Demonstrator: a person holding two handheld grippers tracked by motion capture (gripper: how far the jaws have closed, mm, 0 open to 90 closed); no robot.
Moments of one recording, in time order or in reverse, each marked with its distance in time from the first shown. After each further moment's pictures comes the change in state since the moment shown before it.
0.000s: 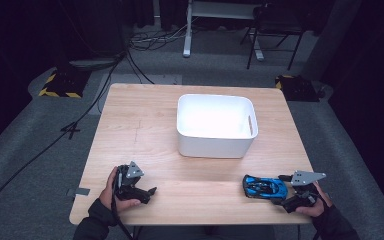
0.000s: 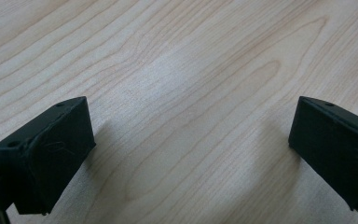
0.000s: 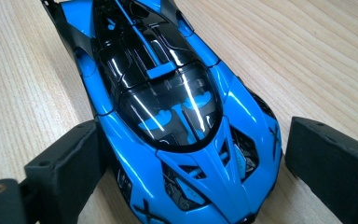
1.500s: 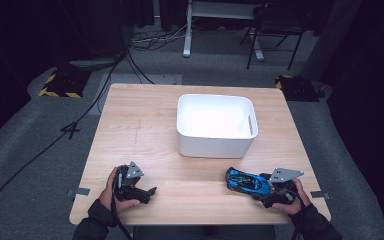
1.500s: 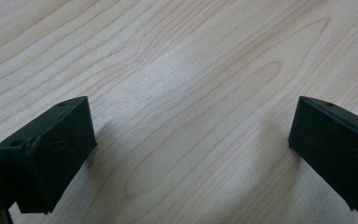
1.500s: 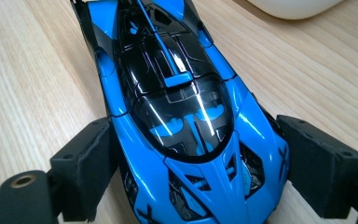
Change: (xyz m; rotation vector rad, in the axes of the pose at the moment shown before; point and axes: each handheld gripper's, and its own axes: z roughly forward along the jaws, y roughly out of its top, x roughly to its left) left arm -0.001 -0.001 -0.001 -0.003 0.014 -0.010; right arm 0.032 0.041 0.040 -0.009 -0.048 0.032
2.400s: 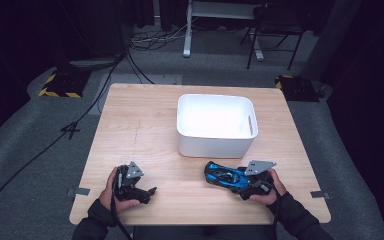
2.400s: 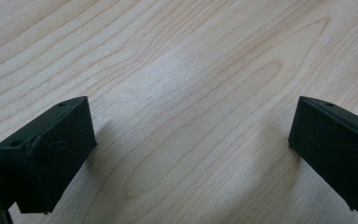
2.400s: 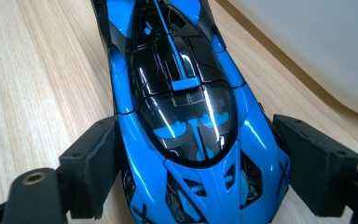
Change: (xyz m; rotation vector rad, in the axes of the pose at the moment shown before) left arm 0.000 0.000 0.000 0.000 0.000 0.000; right arm 0.018 0.049 0.048 0.014 0.063 -0.076
